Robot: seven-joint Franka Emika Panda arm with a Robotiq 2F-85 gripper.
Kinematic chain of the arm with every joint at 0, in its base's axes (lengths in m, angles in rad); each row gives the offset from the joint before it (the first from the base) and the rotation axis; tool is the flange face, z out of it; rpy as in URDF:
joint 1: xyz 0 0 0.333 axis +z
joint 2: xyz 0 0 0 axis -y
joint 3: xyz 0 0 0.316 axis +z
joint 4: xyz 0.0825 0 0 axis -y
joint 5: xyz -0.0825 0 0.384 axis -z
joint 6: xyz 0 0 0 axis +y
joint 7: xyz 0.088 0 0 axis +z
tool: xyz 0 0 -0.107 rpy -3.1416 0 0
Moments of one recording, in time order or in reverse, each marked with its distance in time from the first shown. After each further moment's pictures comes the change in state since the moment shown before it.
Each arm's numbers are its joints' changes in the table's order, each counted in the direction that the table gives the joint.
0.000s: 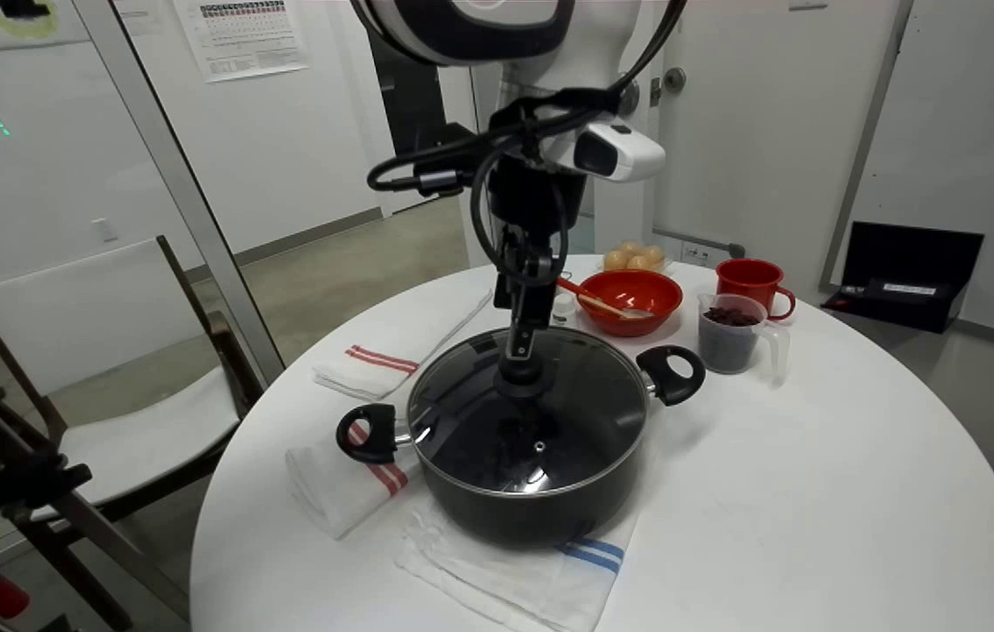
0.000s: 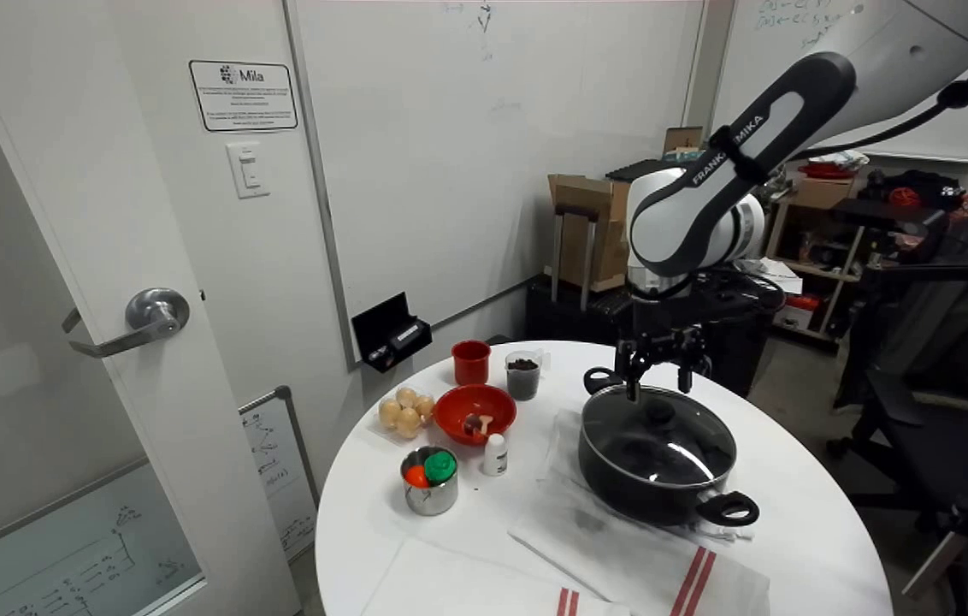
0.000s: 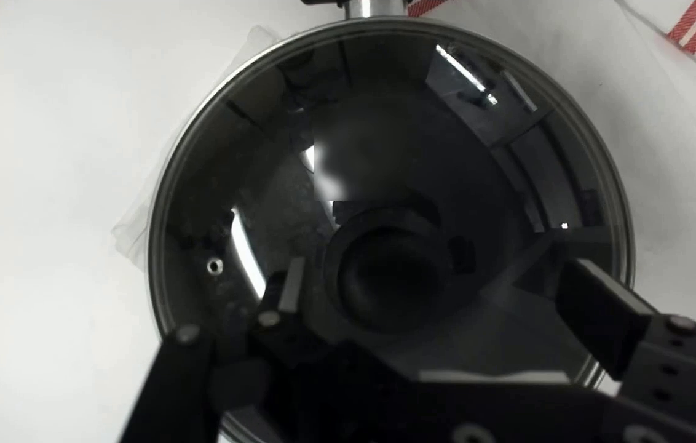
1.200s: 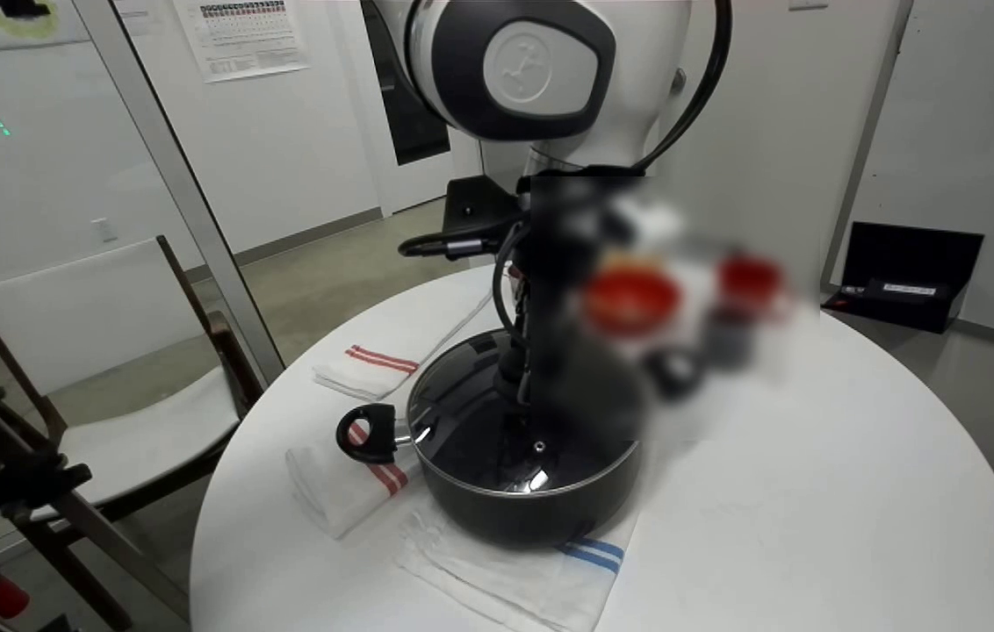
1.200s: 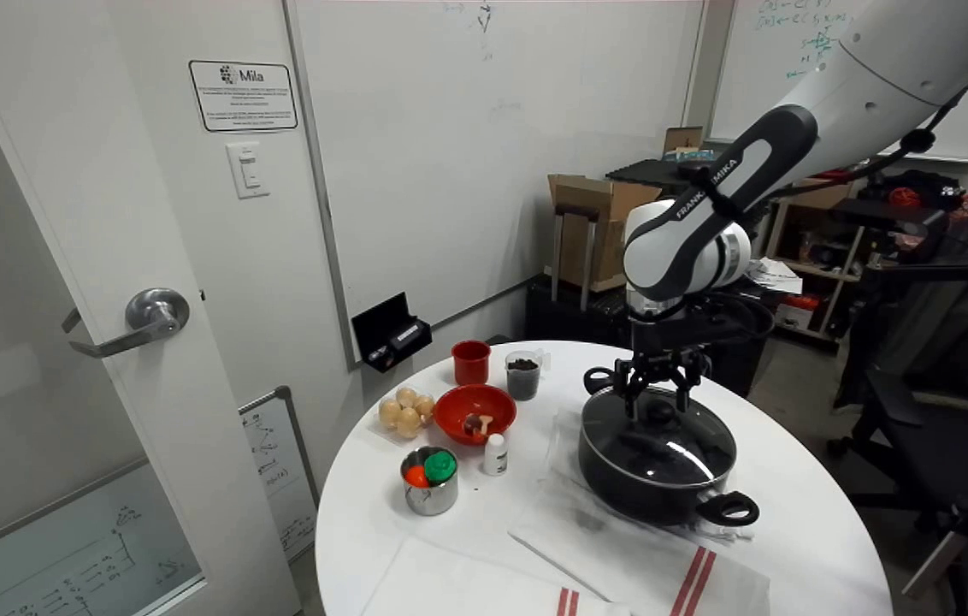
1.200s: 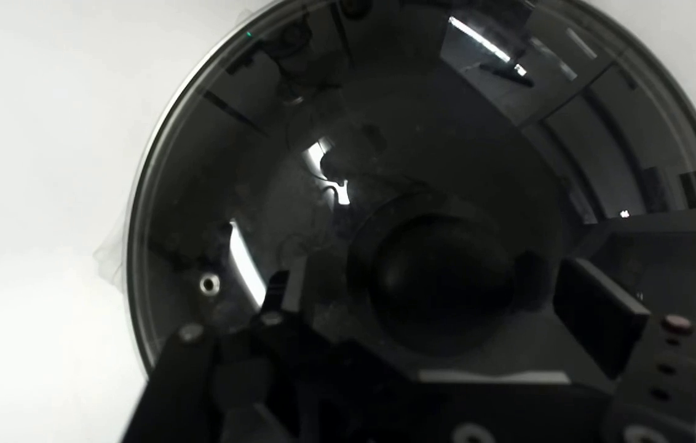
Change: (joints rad) arm -0.033 -0.127 0.001 0.106 -0.040 0.013 -0.012
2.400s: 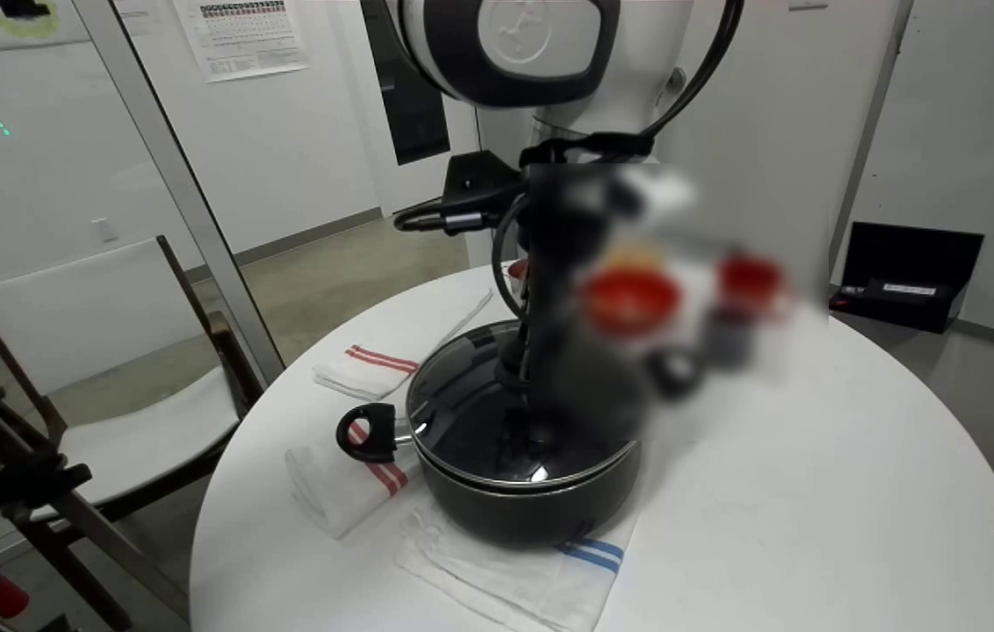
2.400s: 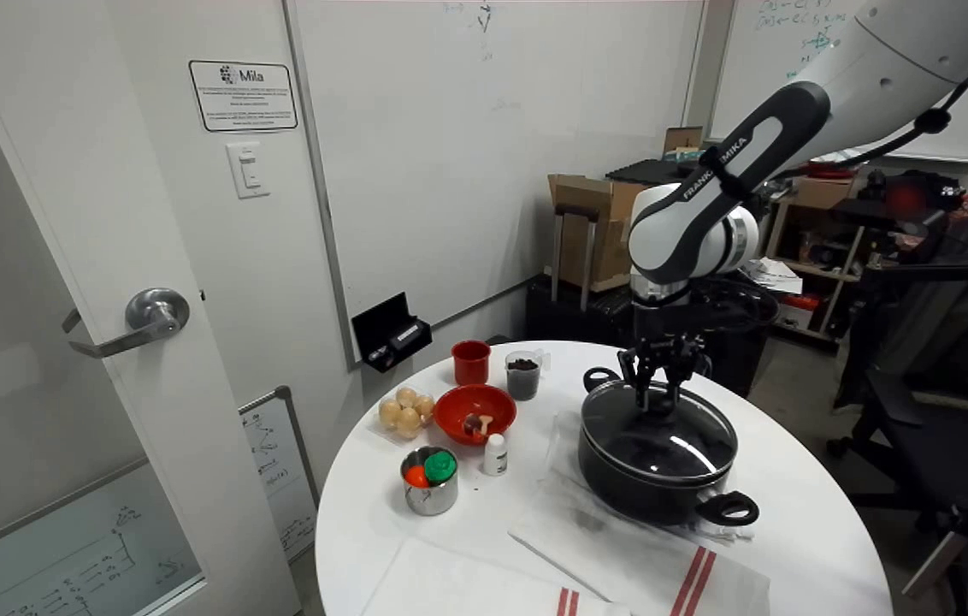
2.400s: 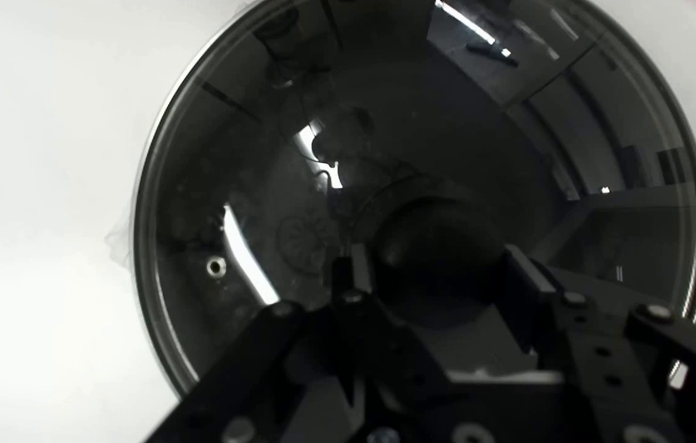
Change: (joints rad) arm -0.007 0.057 -0.002 -0.041 -0.010 -0.015 0.001
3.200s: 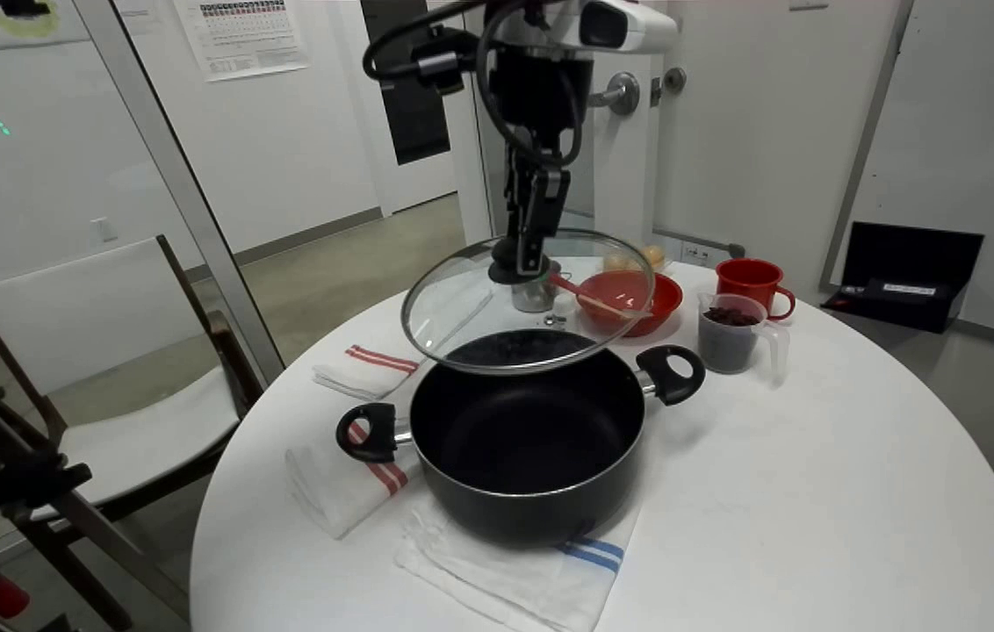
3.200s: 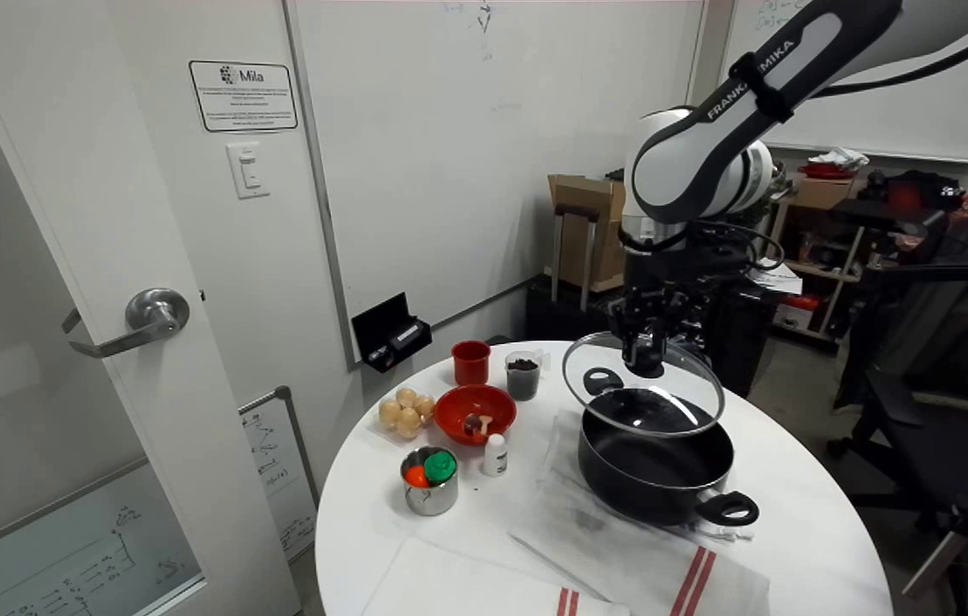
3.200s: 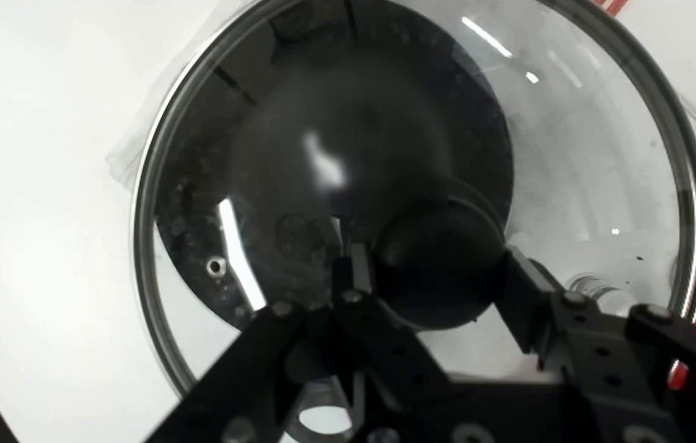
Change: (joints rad) arm 0.068 0.210 -0.003 -0.101 0.067 -0.003 0.018
